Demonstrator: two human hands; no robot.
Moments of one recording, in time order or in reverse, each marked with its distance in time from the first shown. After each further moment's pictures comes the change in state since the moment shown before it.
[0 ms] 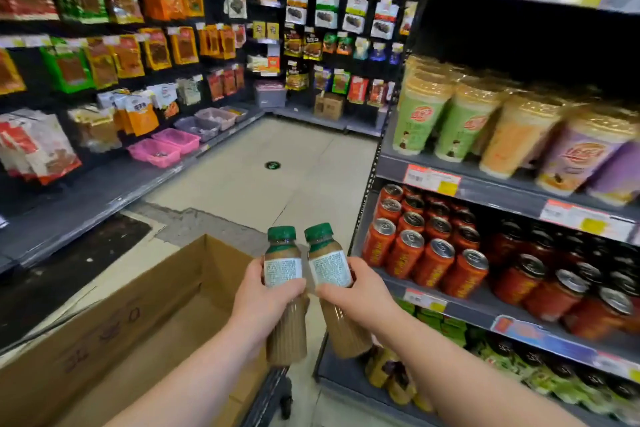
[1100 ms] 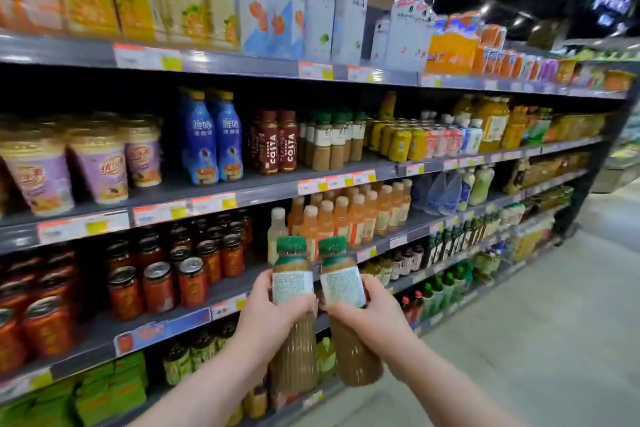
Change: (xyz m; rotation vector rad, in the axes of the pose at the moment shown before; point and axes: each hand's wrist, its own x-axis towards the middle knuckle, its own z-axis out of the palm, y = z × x) left_hand -0.385 0.034 0.490 0.104 -0.909 0.215; right_hand -0.419 0.260 -0.420 0.296 0.837 0.218
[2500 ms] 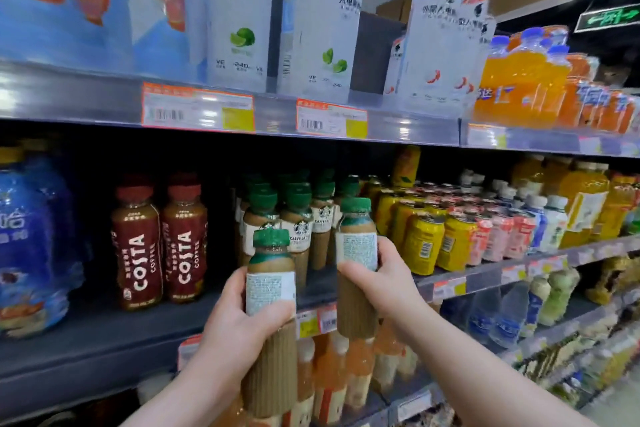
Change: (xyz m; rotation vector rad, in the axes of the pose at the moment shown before) left_hand 0.383 0.087 0.160 -0.119 0.104 0.163; right_hand 0.470 -0.039 -0.168 0.012 0.052 -0.289
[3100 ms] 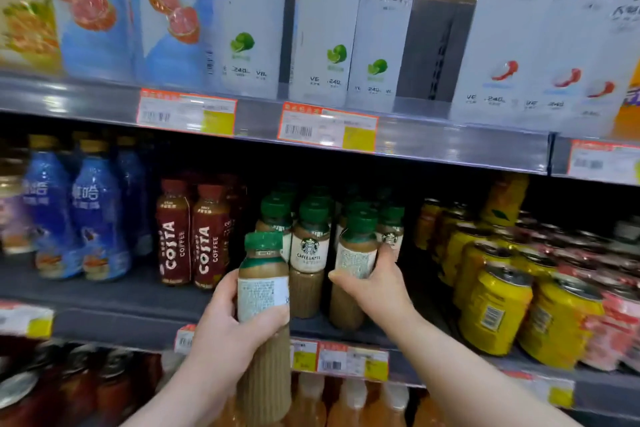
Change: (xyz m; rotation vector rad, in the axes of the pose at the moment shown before) left_hand 0.010 0.002 0.068 -0.001 0.495 0.076; right_hand 0.114 0.040 0.005 -0.002 -0.353 -0.179
